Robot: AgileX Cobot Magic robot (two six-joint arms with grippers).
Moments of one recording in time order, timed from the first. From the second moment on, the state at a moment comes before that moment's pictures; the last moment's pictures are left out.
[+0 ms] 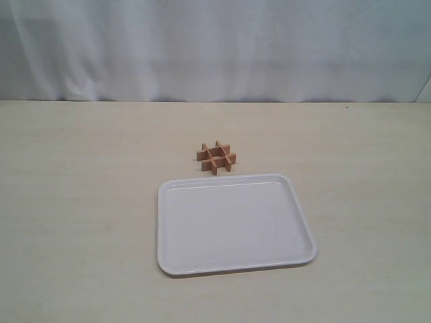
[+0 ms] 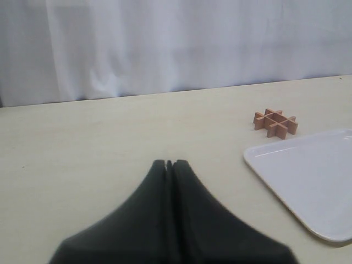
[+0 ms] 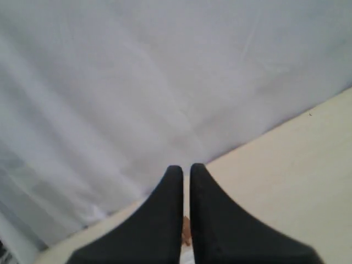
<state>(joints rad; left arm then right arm) -0.12 0.00 0.00 0.09 0.25 -0.08 0.10 0.27 -0.16 0.48 -0.03 0.12</state>
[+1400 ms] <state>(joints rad) -0.12 0.00 0.00 0.09 0.25 -0.08 0.36 2.02 -1.70 -0.04 1.04 -0.02</state>
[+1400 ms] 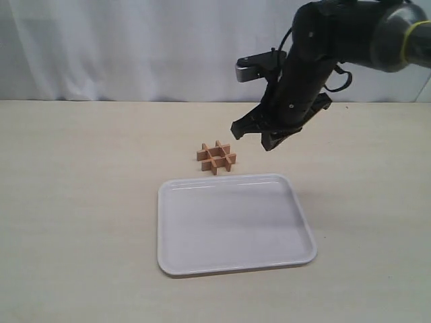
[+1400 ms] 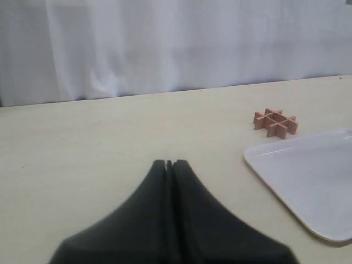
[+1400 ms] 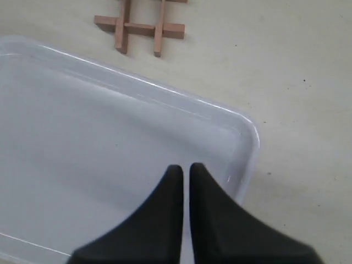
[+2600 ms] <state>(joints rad) -0.12 0.00 0.00 0.09 0.25 -0.08 0.39 2.48 -2.21 0.03 1.18 -0.05</state>
